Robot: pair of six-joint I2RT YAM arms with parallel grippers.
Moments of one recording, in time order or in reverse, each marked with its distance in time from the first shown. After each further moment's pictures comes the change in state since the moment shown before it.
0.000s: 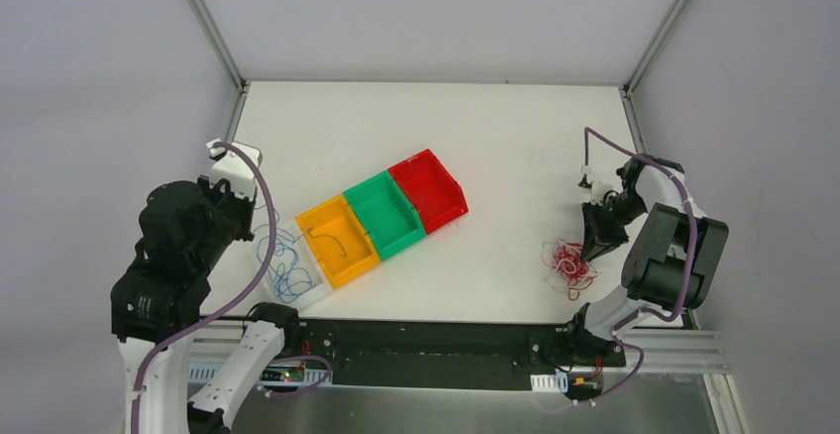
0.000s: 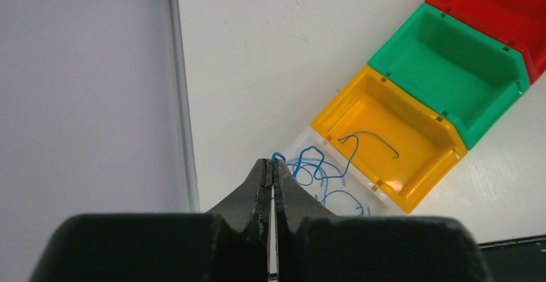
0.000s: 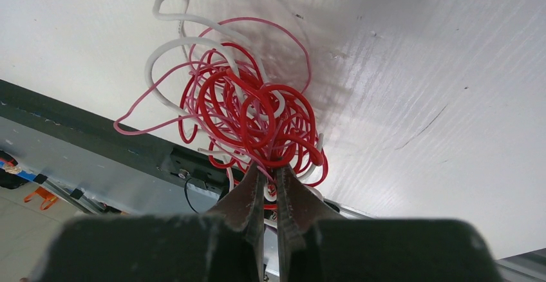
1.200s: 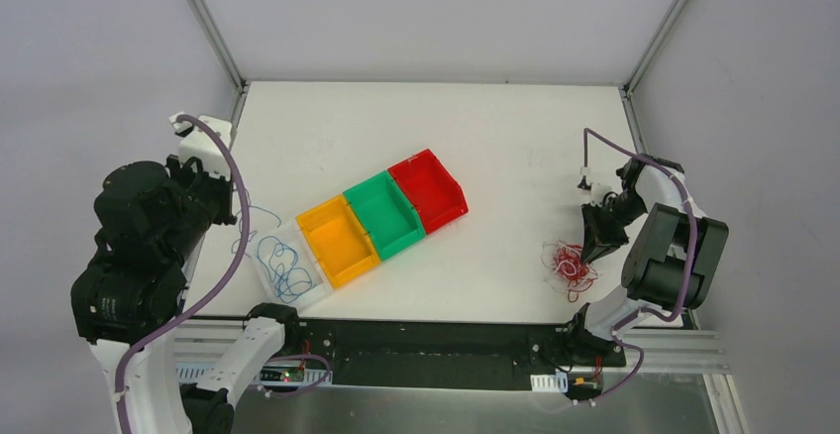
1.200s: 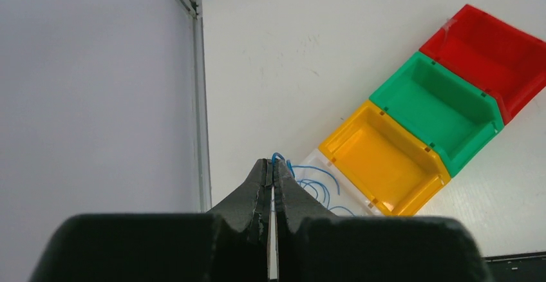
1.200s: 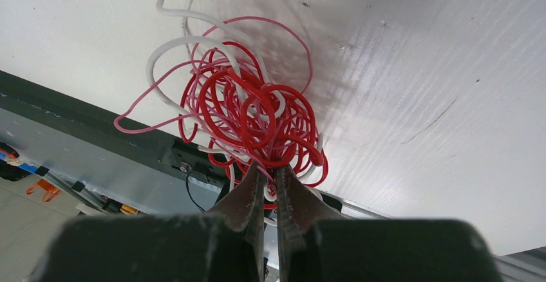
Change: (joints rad) left arm 0.045 0.141 0.291 -0.121 -0.006 -0.021; right arm 0.000 0.000 0.000 -0.024 0.002 -0.010
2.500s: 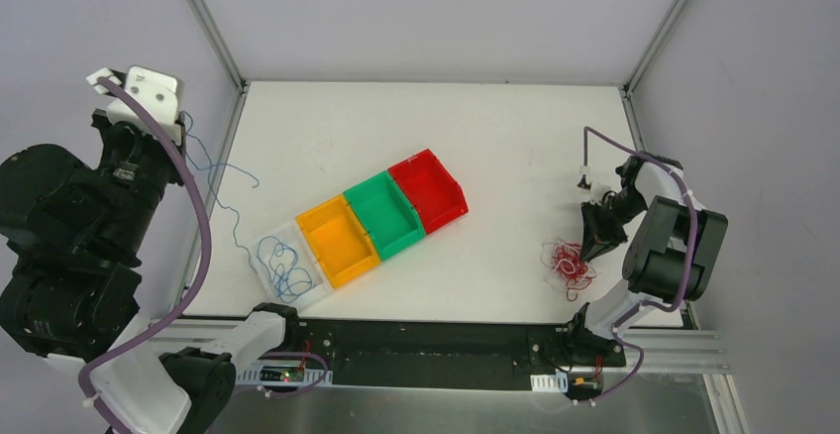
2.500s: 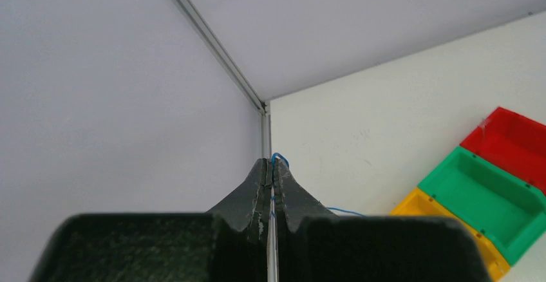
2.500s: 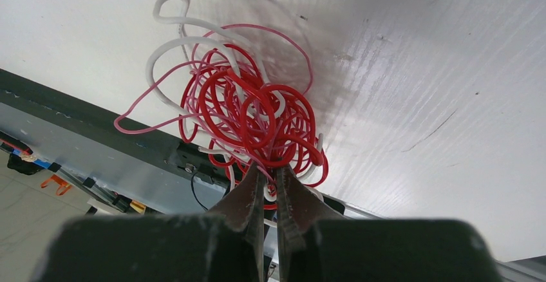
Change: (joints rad) left arm 0.000 0.232 0.549 -0.007 -0.003 0.134; right arm -0.001 0.047 0.024 -0.003 -0.011 0.013
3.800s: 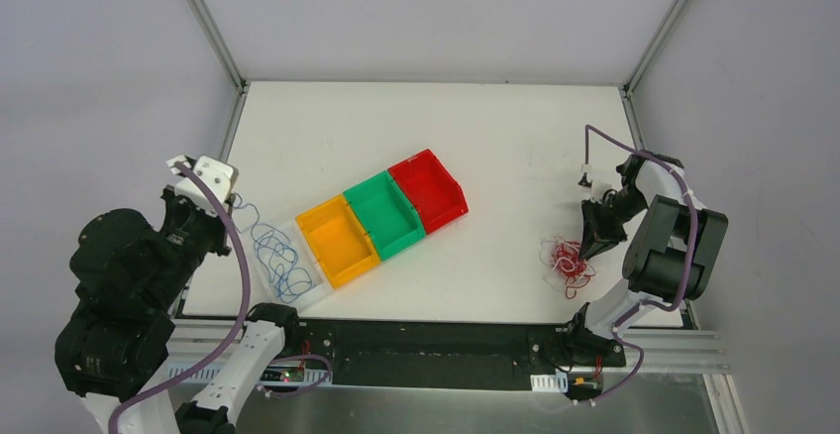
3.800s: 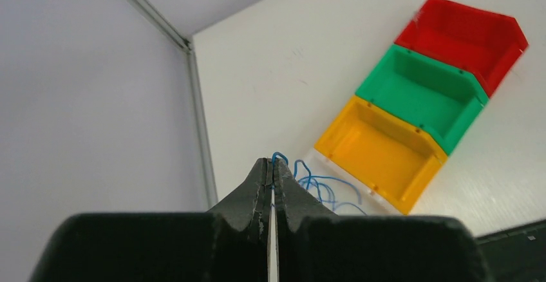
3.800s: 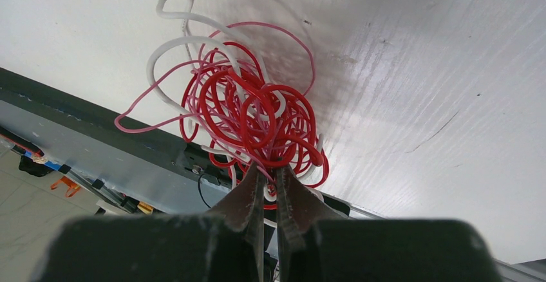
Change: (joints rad) left arm 0.000 -0.323 -0.486 0.007 0.100 -0.002; right arm 0.000 0.006 0.016 -0.007 -0.015 0.019
